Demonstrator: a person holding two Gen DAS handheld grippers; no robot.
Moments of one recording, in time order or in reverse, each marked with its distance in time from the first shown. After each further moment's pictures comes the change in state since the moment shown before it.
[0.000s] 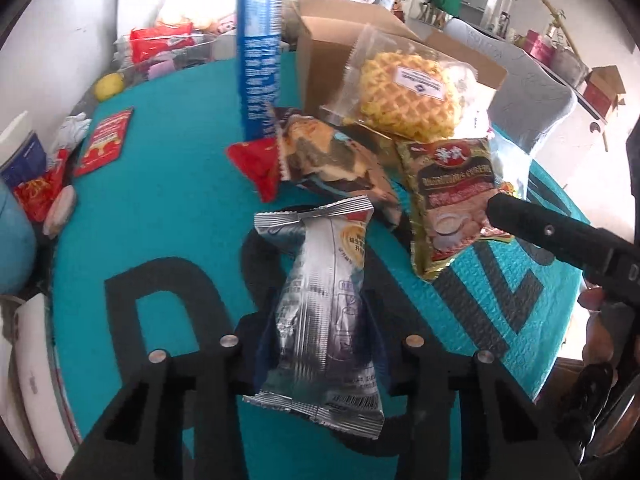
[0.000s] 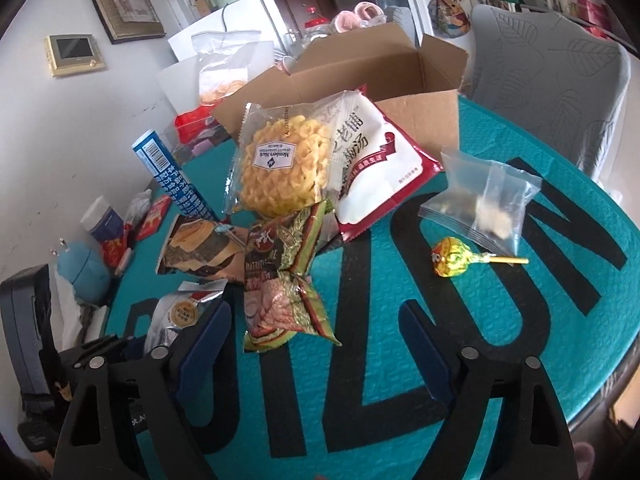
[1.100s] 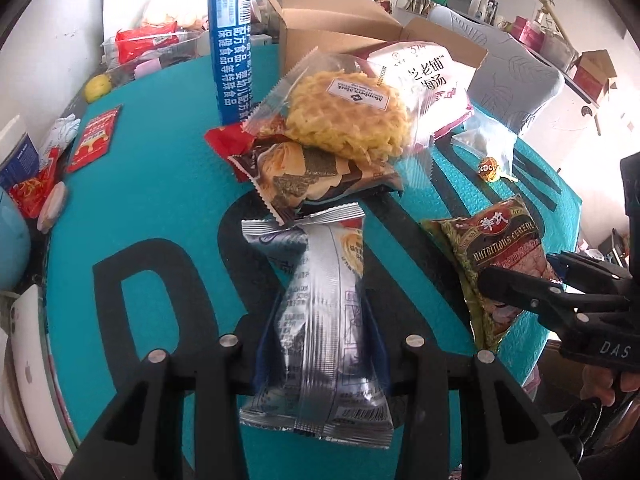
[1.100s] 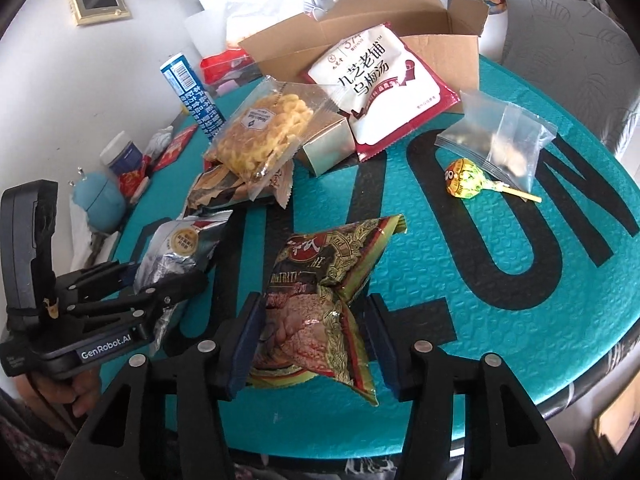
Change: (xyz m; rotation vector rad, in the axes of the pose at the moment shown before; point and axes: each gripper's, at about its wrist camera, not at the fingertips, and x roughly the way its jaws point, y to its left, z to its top) left arm 0.001 -0.014 -0.012 0.060 0.022 -0.019; right arm -0.011 -0.003 -0.036 -0.087 0.148 0.039
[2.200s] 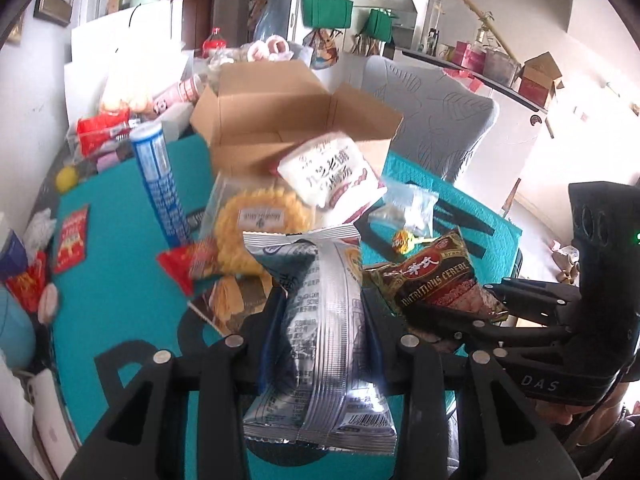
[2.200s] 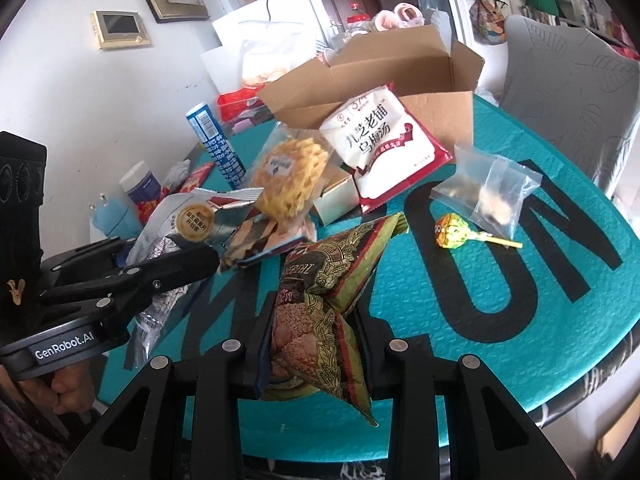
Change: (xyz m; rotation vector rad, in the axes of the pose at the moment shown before) left arm -0.058 -0.051 0.039 0.124 -0.193 -0.112; right arm -0.048 0.003 0.005 -0.039 -0.154 0.007
